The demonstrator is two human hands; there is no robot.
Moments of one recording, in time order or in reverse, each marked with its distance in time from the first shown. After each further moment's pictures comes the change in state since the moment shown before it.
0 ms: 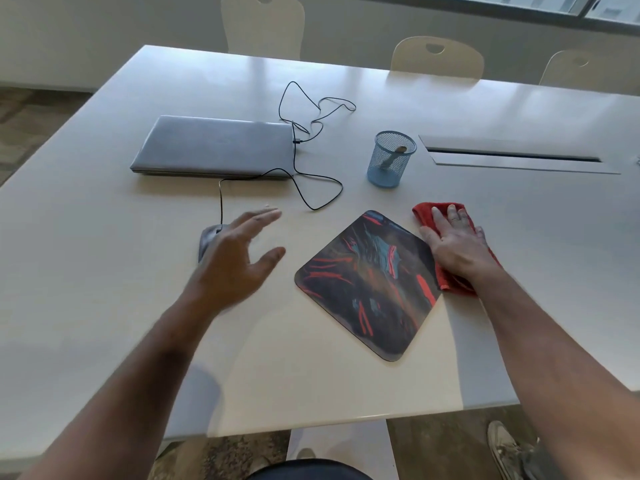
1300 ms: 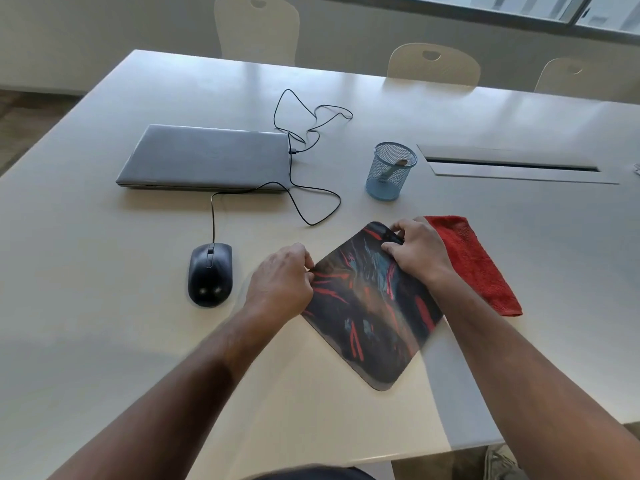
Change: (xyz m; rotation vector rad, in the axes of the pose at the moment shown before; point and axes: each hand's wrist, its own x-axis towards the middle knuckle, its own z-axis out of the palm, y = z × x) left_hand 0.035 0.026 0.072 0.209 -0.289 -0.418; right_hand 0.002 -0.084 0.003 0.231 0.187 -0.116
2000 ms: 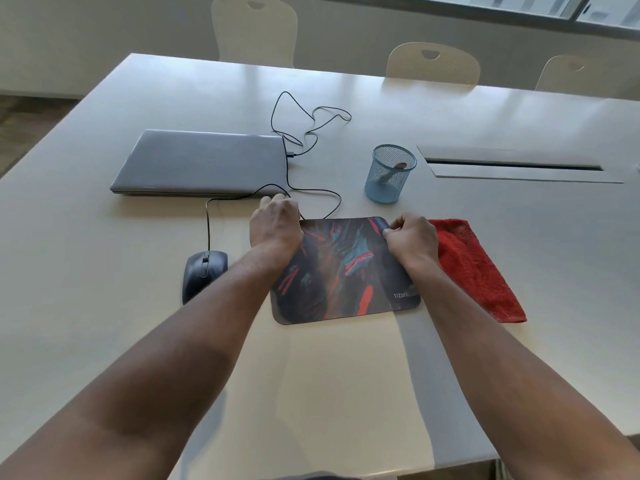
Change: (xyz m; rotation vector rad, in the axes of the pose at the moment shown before) left_hand 0.109 0.000 -0.007 0.308 0.191 0.008; right_hand 0.031 -0.011 0.017 0.158 0.135 0.270
